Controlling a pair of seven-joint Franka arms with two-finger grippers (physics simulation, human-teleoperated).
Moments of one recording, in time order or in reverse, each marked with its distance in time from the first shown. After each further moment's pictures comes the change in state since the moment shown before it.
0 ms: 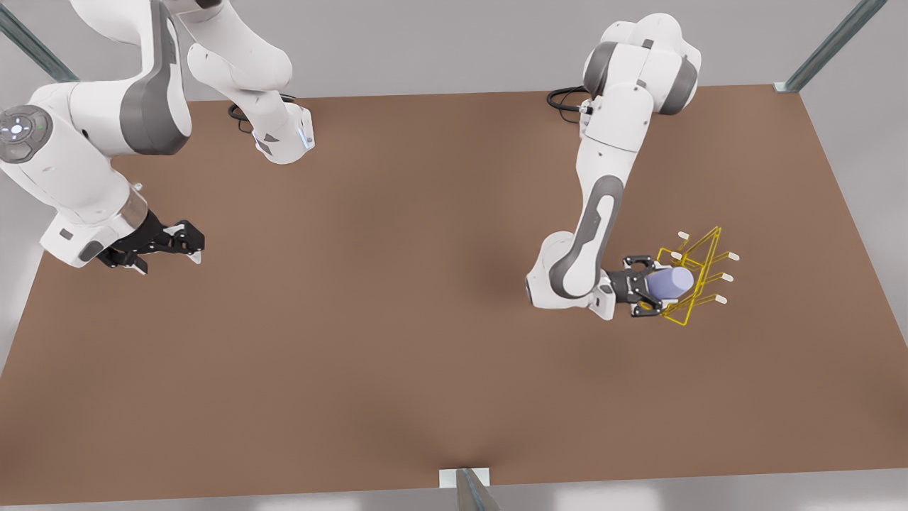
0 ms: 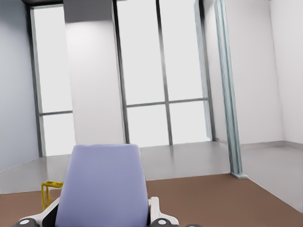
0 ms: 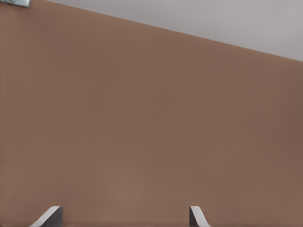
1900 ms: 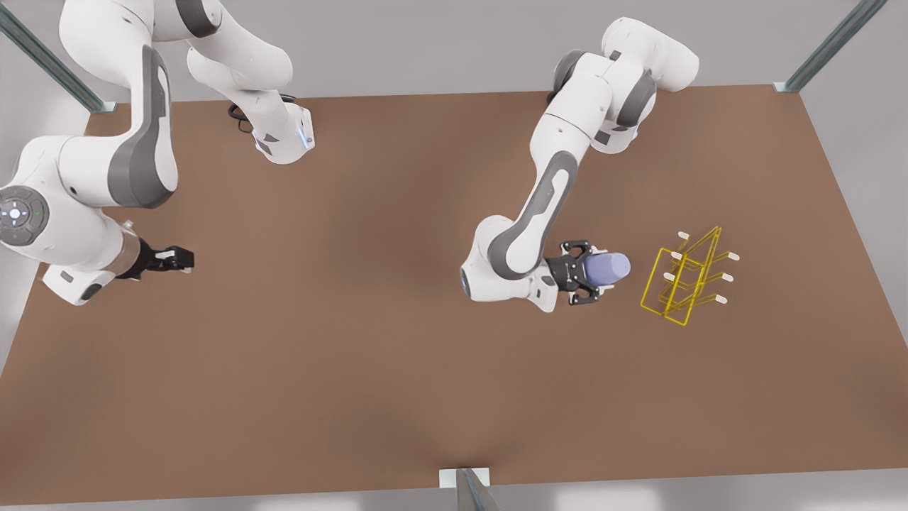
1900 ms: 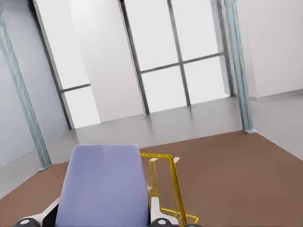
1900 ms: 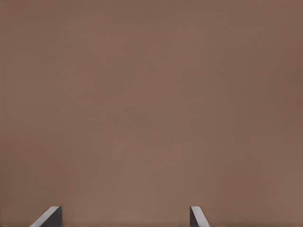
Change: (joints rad) left arm -0.196 0.143 0.021 0.476 -0.261 -0.272 0.277; right arm 0.033 0.152 -0.093 0.096 -0.052 -0.181 0.001
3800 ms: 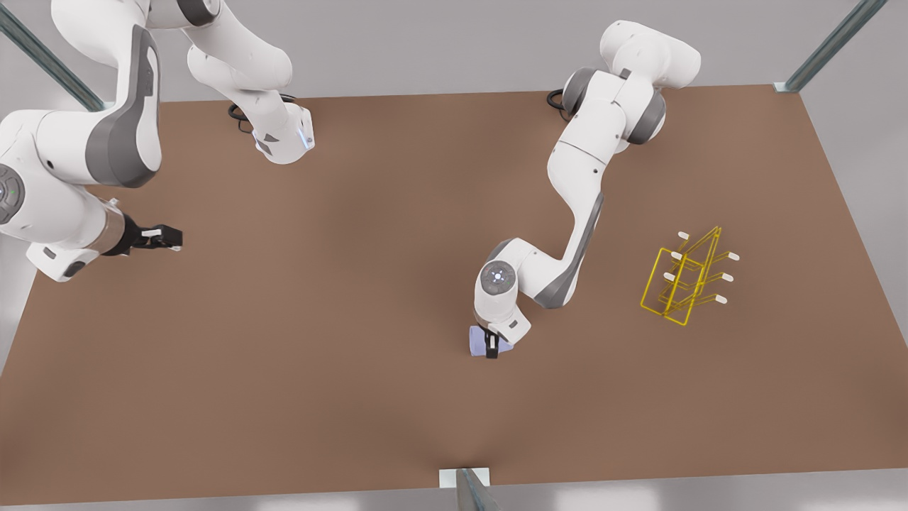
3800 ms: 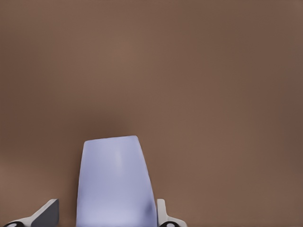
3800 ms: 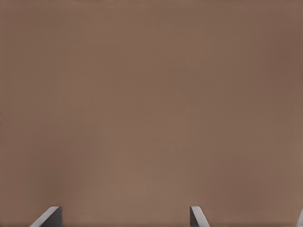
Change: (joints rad) left arm 0.144 0.074 -0.120 0.002 -0.786 1.217 -0.124; right arm -0.025 -0.070 -0.012 -0.031 0.010 -0.097 0.013
